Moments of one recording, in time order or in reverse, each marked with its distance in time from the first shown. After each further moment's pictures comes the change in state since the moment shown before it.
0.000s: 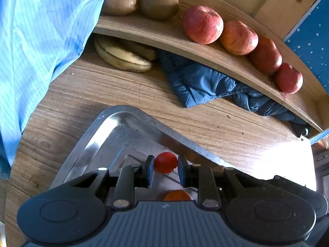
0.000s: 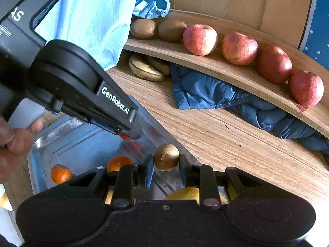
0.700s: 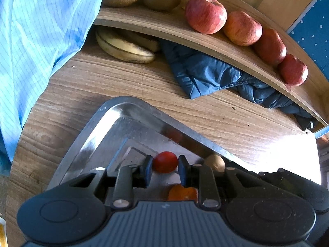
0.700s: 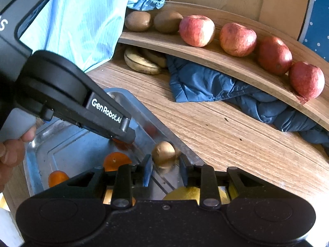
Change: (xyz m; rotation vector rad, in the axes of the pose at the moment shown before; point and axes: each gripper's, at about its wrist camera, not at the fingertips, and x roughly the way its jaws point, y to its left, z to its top) left arm 0.008 0.000 -0.005 0.006 0.030 0.022; right arm 0.009 0.001 0.000 0.023 0.031 -0.020
